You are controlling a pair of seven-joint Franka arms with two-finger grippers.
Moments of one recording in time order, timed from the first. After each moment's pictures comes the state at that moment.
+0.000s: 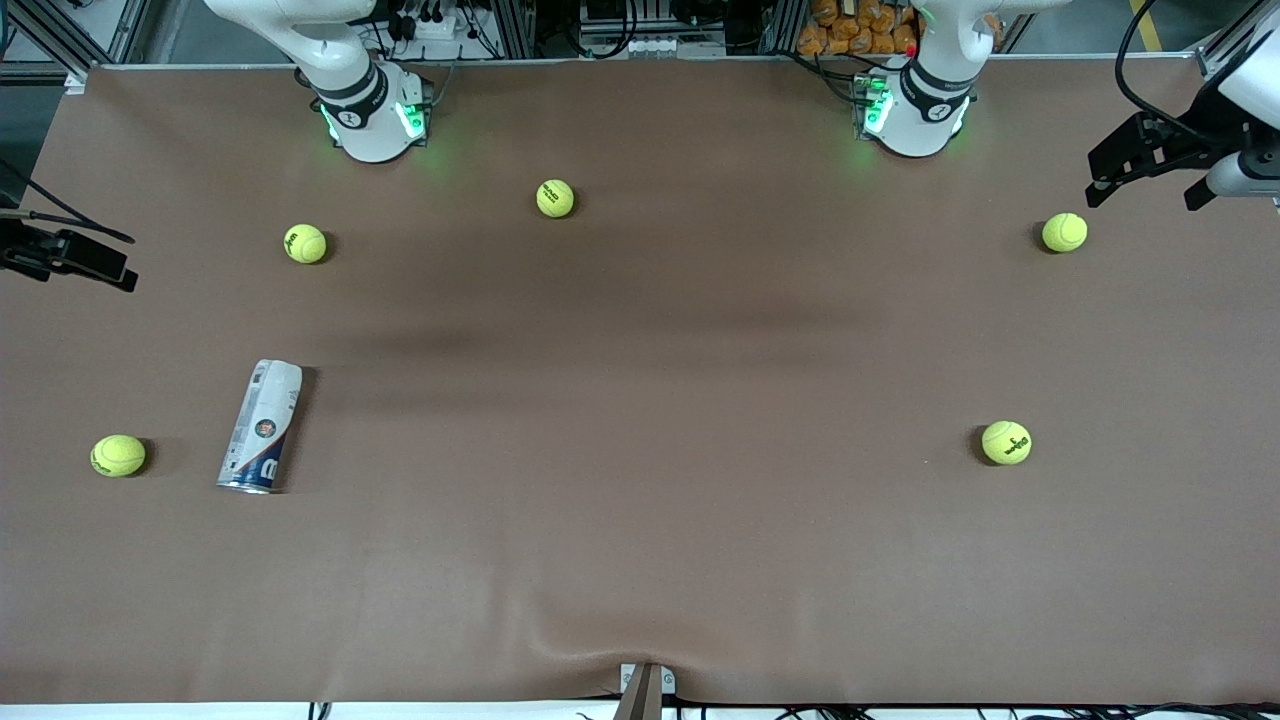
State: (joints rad) left arm 0.00 -0.13 -0.10 -1.59 0.00 1.48 -0.04; right arm 0.01 0.06 -0.10 -1.51 -0.01 1.48 0.05
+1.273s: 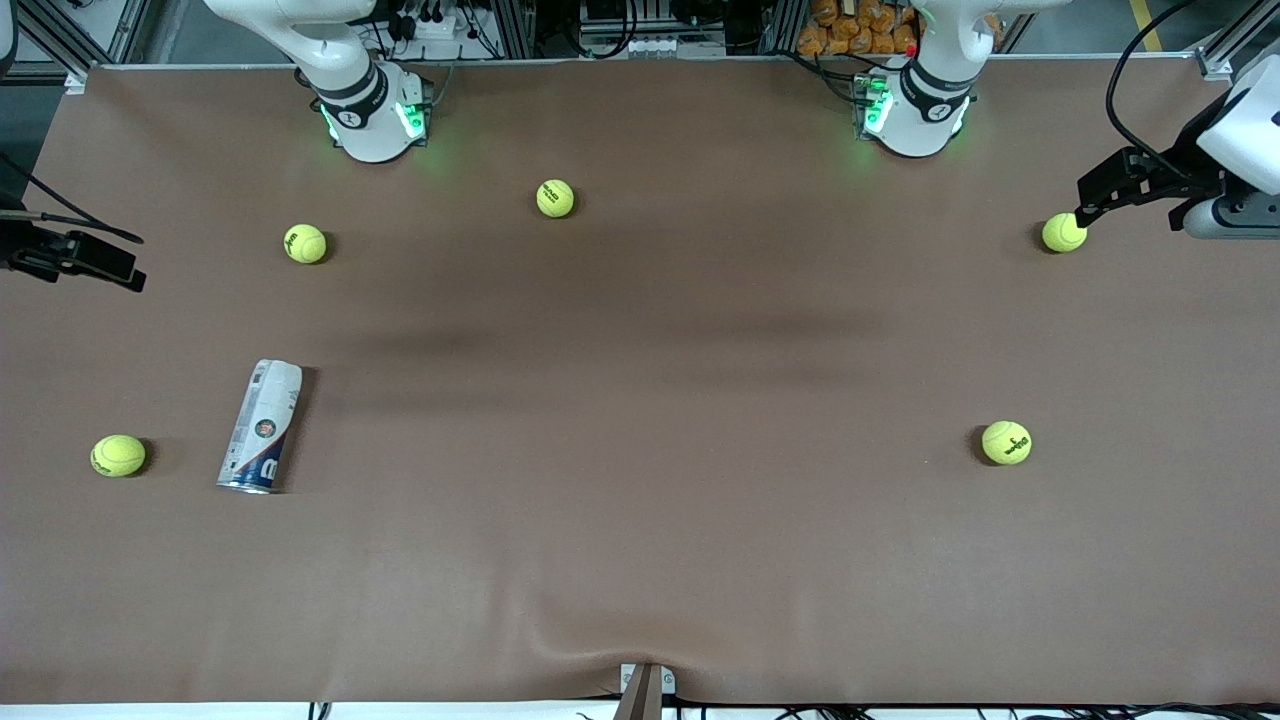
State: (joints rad) left arm 0.00 -0.08 -0.08 -1.61 0.00 1.48 -0.04; right arm 0.01 0.06 -0.09 -1.51 -0.01 1.48 0.05
